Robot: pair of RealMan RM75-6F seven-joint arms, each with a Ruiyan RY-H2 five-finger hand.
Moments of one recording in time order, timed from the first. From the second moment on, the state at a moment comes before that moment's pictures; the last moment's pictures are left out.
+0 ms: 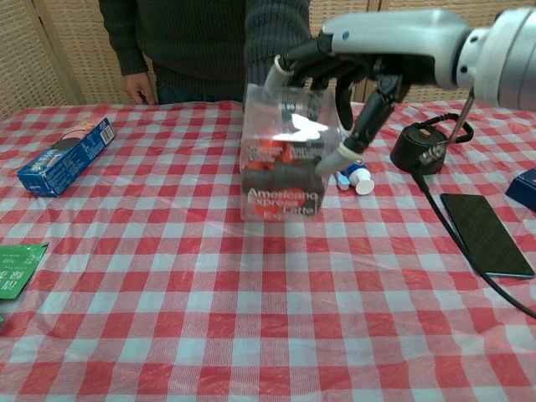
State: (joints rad) left arm -0.11 -1.00 -0.15 -1.74 1.25 1.43 0.07; right arm 0.79 -1.27 0.31 -1.90 -1.22 0.86 -0.15
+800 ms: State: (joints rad) left arm -0.10 -0.98 -0.16 -1.73 1.25 1.43 0.01; right arm 0.95 -1.32 0.34 -1.87 -0.89 0.94 -0.36
